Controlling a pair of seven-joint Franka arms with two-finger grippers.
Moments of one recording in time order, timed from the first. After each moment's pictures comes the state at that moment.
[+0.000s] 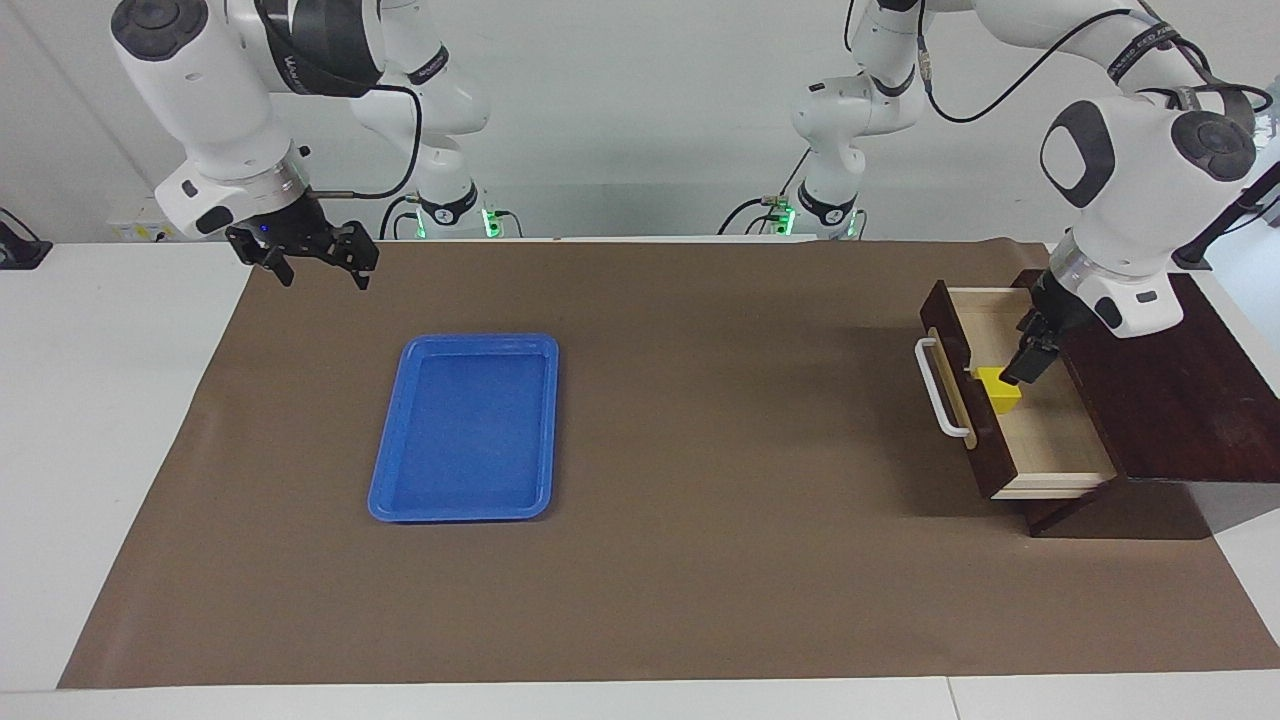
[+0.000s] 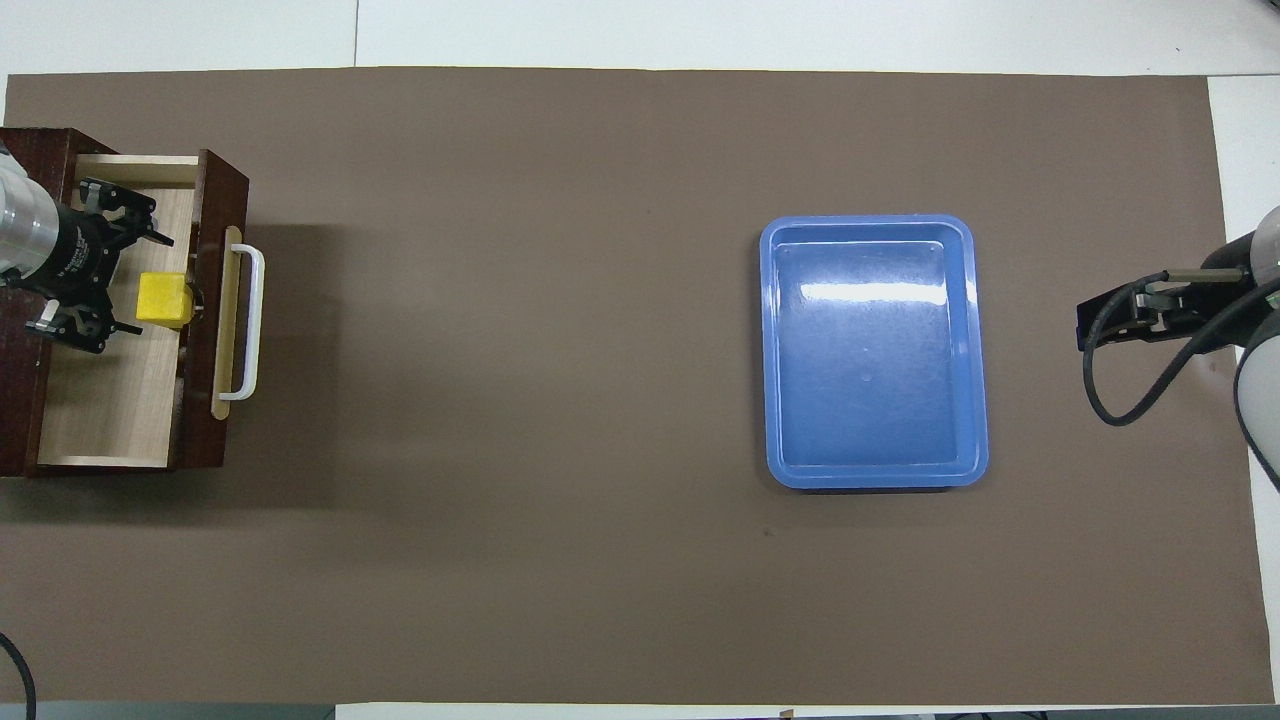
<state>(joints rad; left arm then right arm) 0.10 0.15 -0.08 -1.77 0.05 1.92 -1.28 -0.06 -0.03 0.07 -1.68 -0.04 1.55 0.07</state>
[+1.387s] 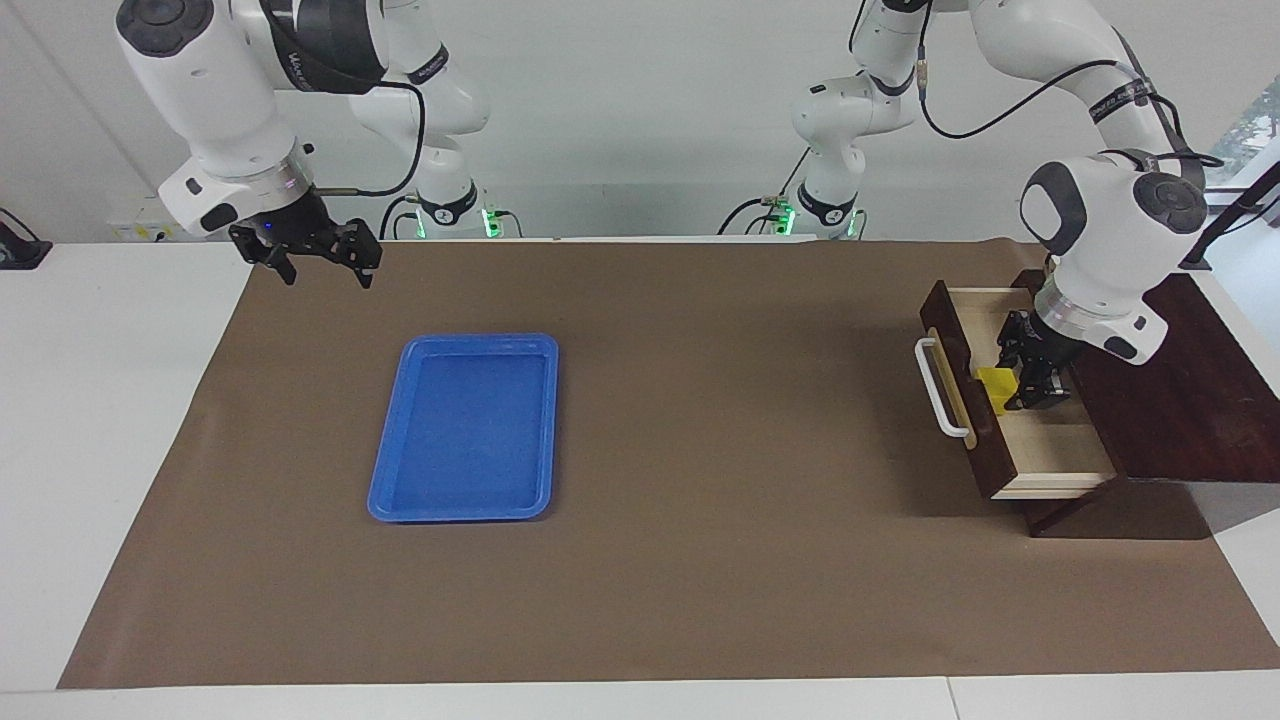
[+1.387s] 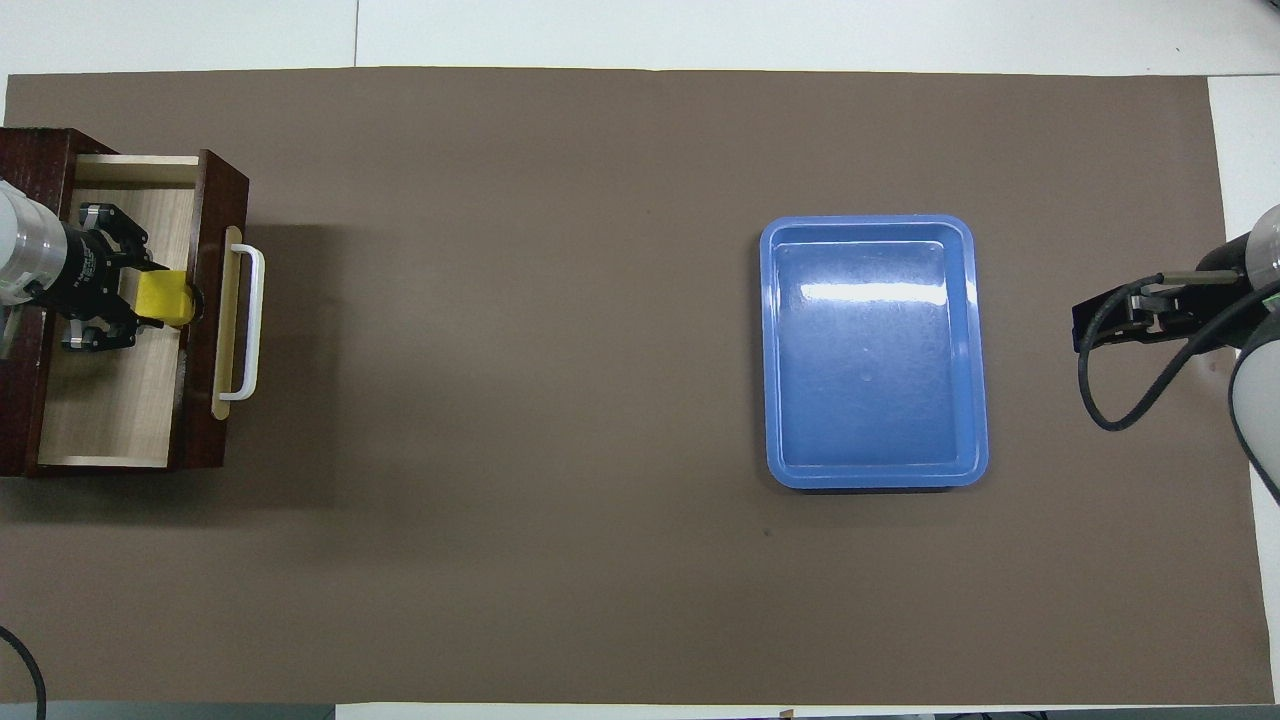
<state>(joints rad) 0.14 0.15 -0.09 -1.83 0.05 2.01 -1.42 -0.06 -0.03 0.08 -1.68 -0.04 1.55 0.07</state>
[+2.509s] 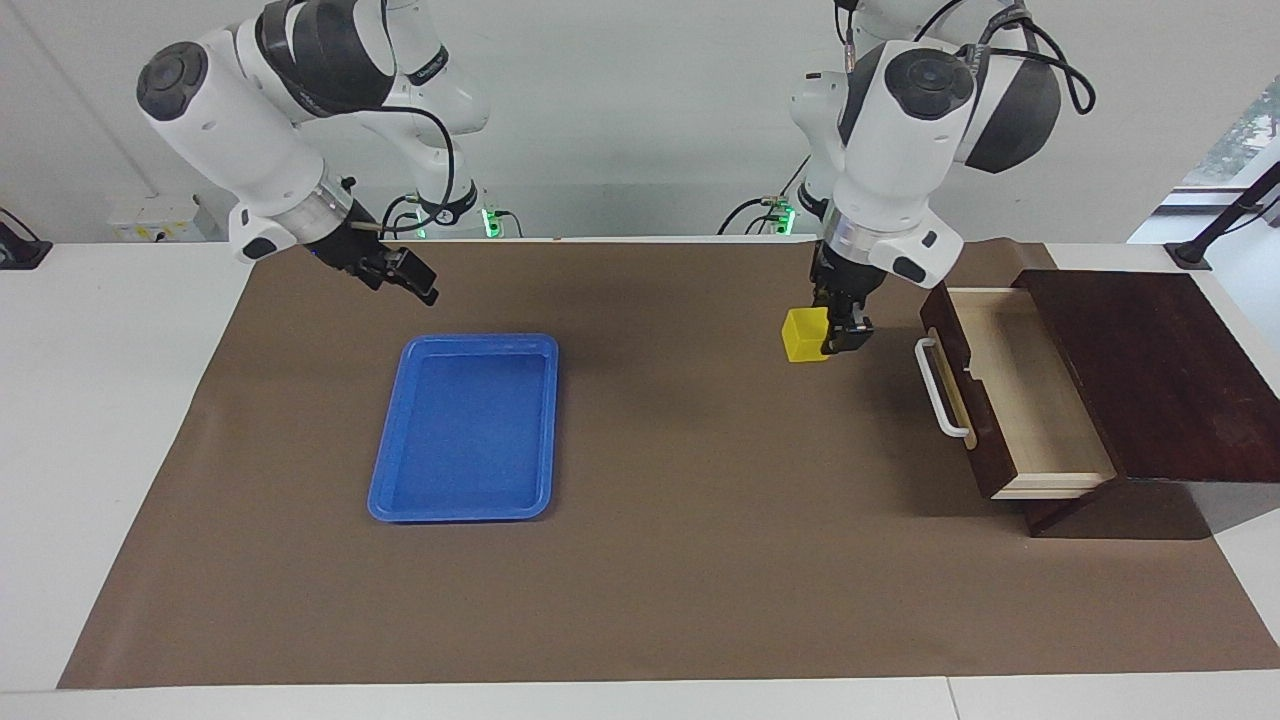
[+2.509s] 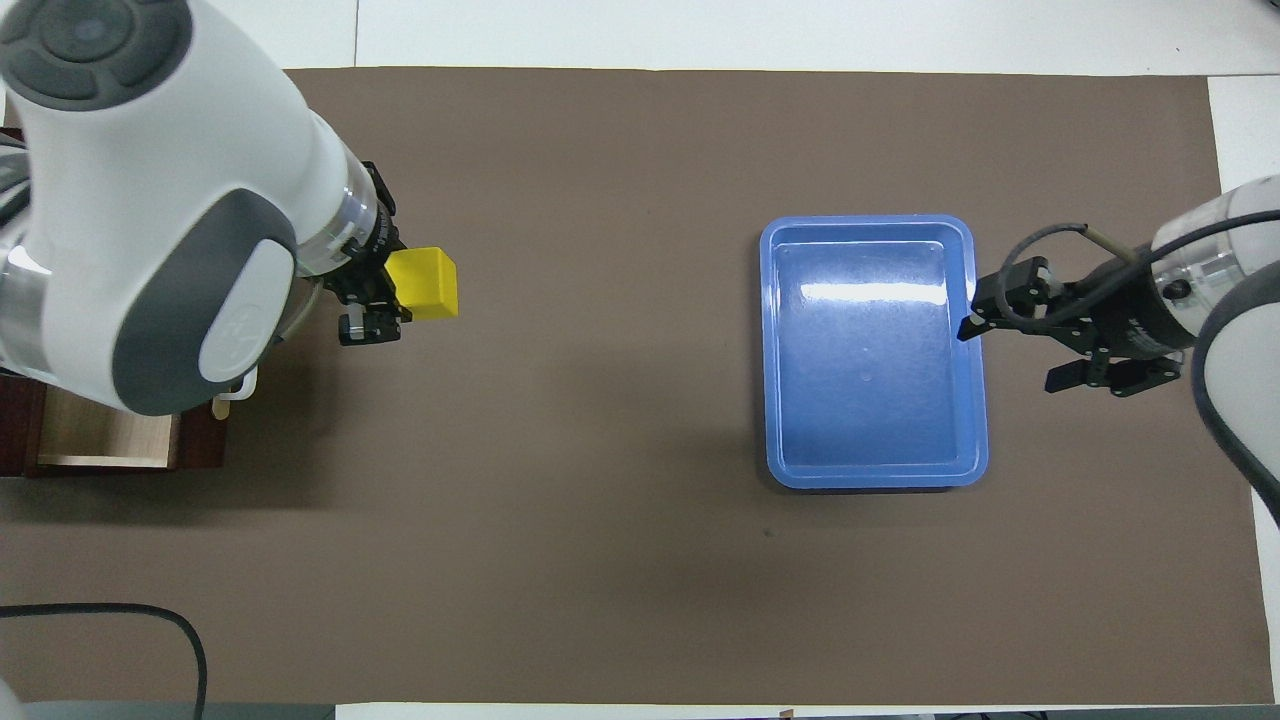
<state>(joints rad) -0.36 0.22 -0.11 -1.44 0.03 1.62 -2.05 -0.05 0.02 0.09 -1.78 0.34 1.63 0.59</state>
